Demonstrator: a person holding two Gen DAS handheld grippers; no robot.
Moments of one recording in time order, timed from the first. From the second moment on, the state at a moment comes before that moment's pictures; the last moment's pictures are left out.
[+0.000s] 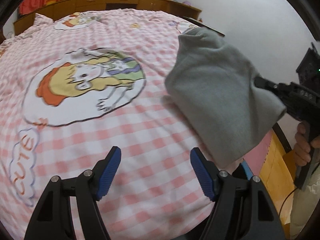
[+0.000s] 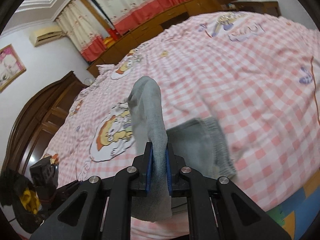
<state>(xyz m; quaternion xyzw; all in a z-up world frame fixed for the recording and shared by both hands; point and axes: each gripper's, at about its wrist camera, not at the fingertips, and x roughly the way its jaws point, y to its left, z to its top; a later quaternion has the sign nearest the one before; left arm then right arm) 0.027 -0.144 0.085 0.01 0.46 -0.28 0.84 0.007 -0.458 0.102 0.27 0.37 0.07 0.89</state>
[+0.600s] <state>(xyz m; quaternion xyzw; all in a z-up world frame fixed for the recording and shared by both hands) 0.042 -0.249 0.088 0.05 0.44 -0.37 0.81 -0.009 -0.462 0.107 0.14 0.40 0.08 0.90</state>
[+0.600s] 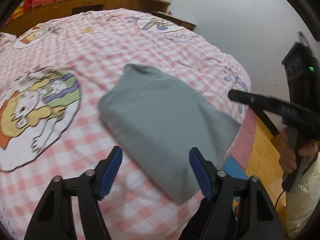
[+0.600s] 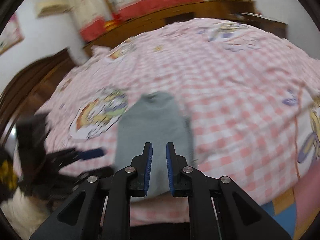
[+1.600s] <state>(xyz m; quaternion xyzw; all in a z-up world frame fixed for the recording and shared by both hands) 0.078 -0.251 0.032 -0.08 0.52 -0.35 0.78 0.042 -0.485 0.021 0.19 0.45 0.13 0.86</state>
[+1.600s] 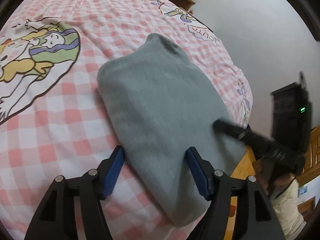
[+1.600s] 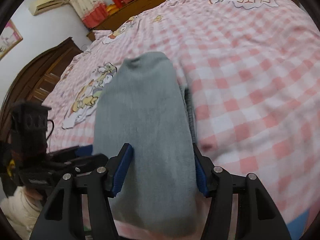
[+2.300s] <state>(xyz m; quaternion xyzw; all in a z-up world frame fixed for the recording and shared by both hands) 0.086 -0.270 0.027 -0.11 0.49 -0.34 0.80 0.020 -0.491 0.015 0.26 0.38 0.14 0.88</state>
